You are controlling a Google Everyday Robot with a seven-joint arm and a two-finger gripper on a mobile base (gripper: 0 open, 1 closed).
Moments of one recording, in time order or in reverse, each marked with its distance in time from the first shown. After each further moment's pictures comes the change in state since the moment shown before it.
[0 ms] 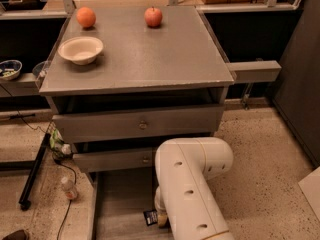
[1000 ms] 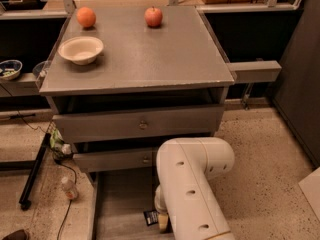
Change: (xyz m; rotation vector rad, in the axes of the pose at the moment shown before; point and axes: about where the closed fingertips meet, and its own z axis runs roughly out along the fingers) arm -0.001 -0.001 -0.003 0.002 -0.009 0.009
